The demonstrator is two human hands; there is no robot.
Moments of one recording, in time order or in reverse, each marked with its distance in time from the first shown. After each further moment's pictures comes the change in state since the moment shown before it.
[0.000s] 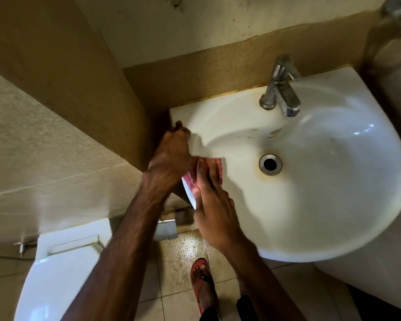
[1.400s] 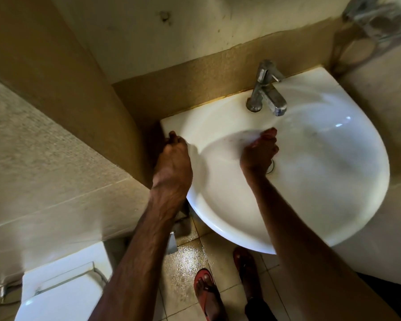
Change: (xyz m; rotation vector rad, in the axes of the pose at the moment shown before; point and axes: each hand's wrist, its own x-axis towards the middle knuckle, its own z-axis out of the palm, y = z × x) left_hand 0.016 0.012 0.029 0.296 0.091 0.088; right_hand 0.125 0.107 -0.057 0.337 0.777 0.610
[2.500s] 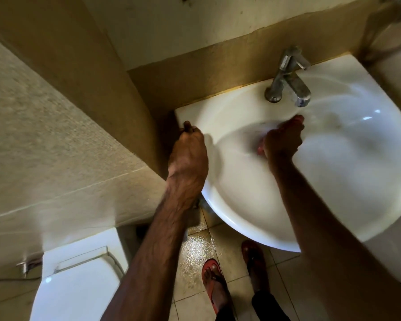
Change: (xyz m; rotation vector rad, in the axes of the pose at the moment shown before) left_hand -0.007 0.002 -0.014 -0.061 0.048 -0.068; right_hand 0.060 0.033 0.008 -0.094 0.092 -0.101
